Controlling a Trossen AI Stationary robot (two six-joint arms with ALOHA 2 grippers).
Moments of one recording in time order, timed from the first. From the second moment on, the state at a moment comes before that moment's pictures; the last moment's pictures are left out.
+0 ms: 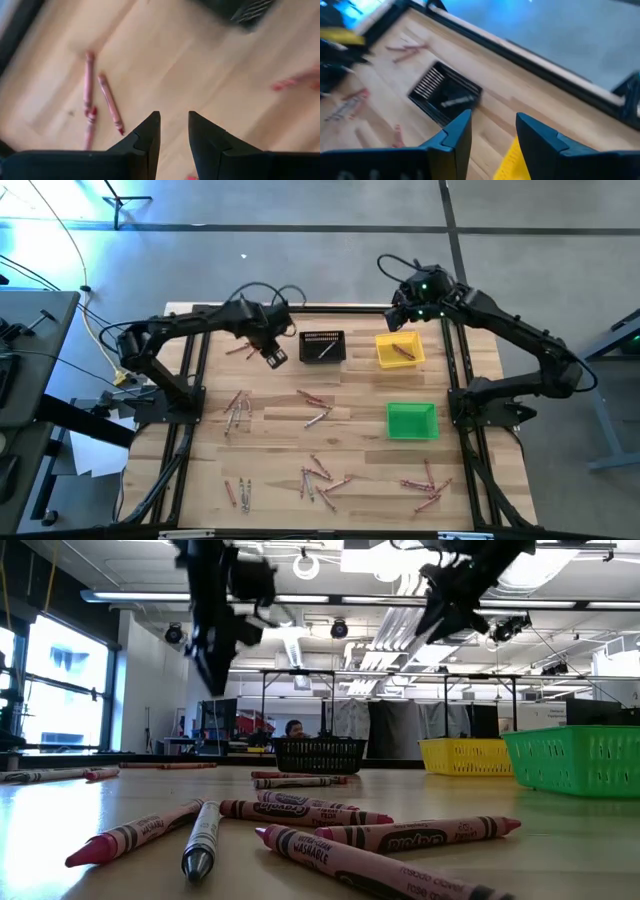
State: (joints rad) left arm 0.46 1.58 1.23 -1.03 -0.14 -0.21; right arm -0.66 1.21 1.18 -0.70 -0.09 0.32
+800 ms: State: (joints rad) left arm 0.71 1.62 0.91 -0.69 -0.16 -0.34; right arm -0.59 1.21 1.28 -0.70 -0.09 0.37
